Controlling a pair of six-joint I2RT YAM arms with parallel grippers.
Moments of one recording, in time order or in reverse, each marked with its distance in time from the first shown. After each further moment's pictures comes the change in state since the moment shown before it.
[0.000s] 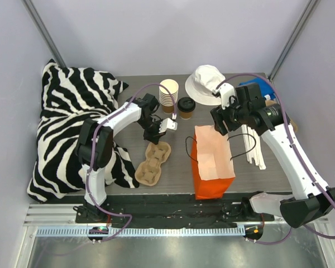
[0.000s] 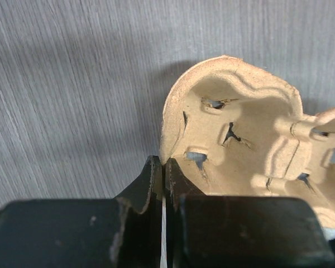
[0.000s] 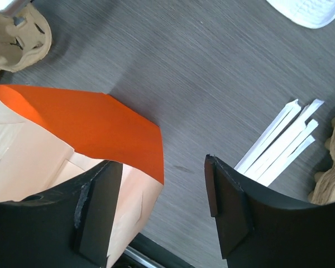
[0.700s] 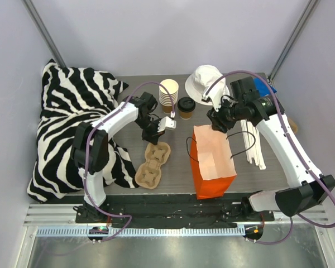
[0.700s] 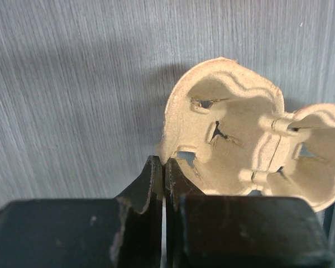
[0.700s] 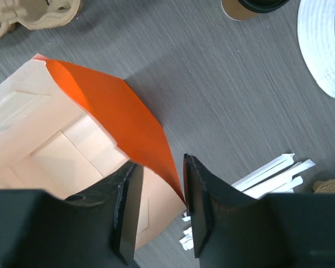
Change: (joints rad) left arm 0.001 -0.078 -0.014 -0.056 0.027 -0.037; right arm 0.000 0.109 0.108 -0.093 -0.198 -0.332
